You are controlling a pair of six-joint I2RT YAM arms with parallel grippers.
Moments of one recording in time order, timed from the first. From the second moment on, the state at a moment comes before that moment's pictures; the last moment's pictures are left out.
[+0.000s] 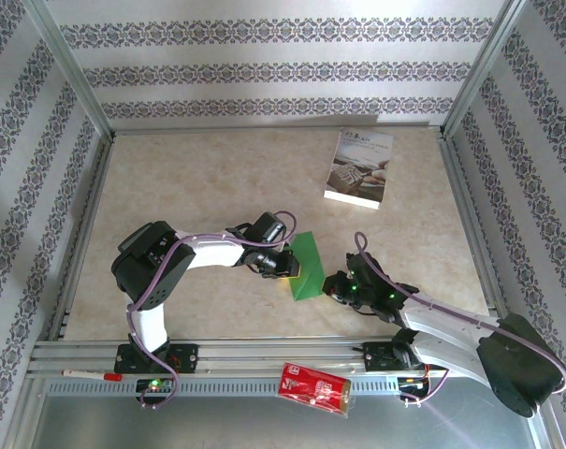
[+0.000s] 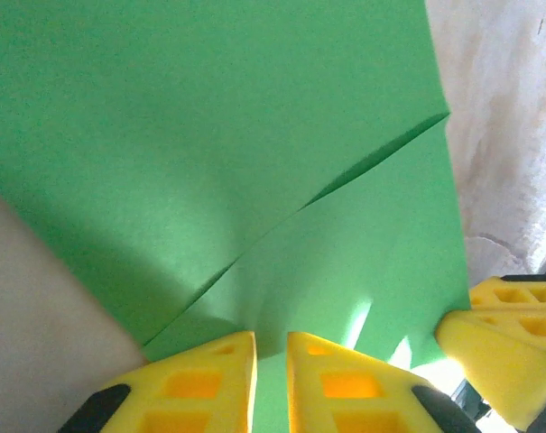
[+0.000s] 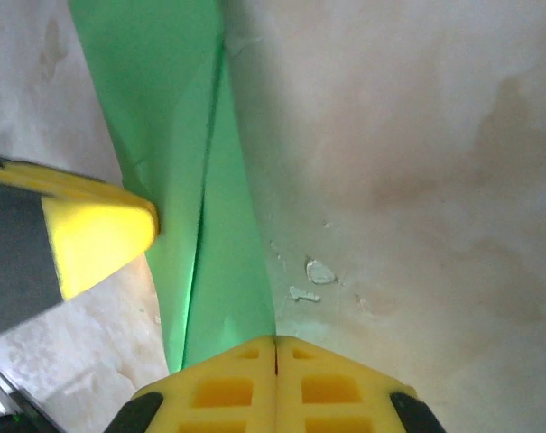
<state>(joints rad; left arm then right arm) -0.73 1.85 0.96 -0.15 0.52 -0.74 0.66 0.99 0.20 -0.02 -0.22 1.09</state>
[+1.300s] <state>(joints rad) -0.23 1.36 0.87 -0.46 0.44 -0.72 1.03 1.73 1.18 -0.84 0.06 0.43</state>
